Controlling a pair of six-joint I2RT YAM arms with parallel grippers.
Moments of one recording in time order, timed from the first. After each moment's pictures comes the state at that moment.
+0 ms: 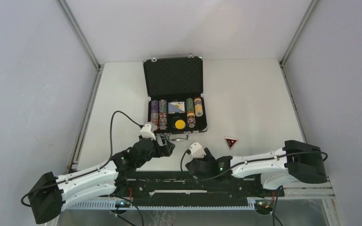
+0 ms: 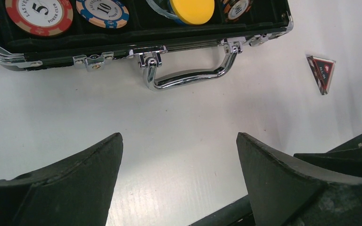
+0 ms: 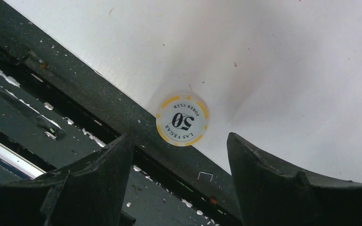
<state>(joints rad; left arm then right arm) -0.93 0.79 0.24 -0.01 -0.33 -0.78 1.45 1.34 0.61 -0.38 0.46 0.63</state>
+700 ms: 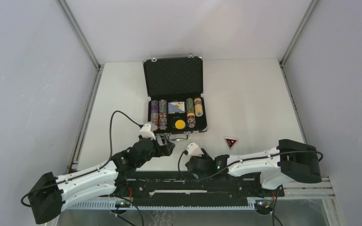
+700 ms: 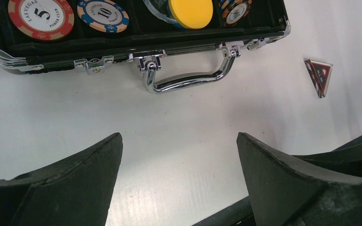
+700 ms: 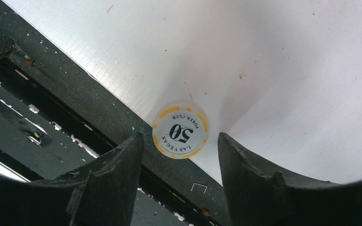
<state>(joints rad) -0.93 0.79 0.24 0.00 -0.34 -0.78 1.40 1.40 0.61 -0.32 0.41 0.52</state>
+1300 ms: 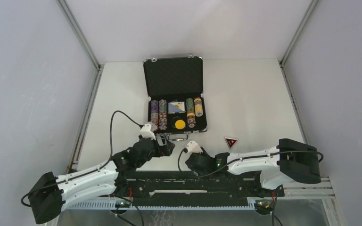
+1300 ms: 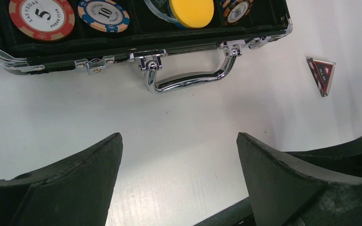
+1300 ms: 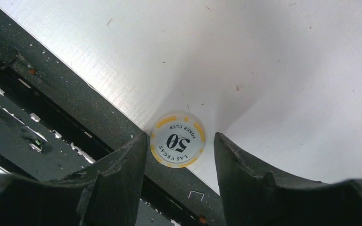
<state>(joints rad) -0.93 0.79 0.24 0.00 -0.34 -0.77 1.36 1.40 0.61 -0.29 0.37 0.48</state>
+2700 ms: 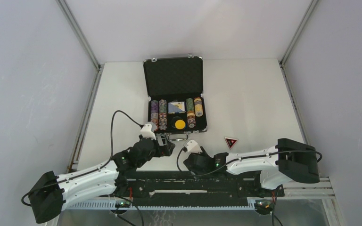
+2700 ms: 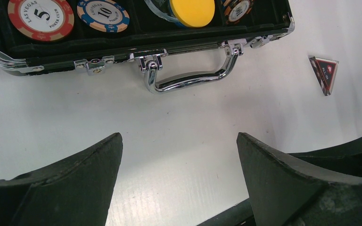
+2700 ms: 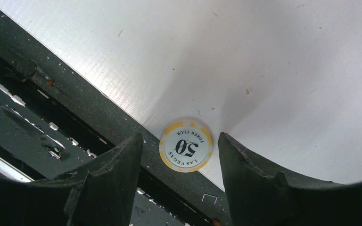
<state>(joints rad) -0.93 0.80 0.24 0.01 -0.34 -0.76 1.36 1.42 0.62 -0.27 0.36 0.54</state>
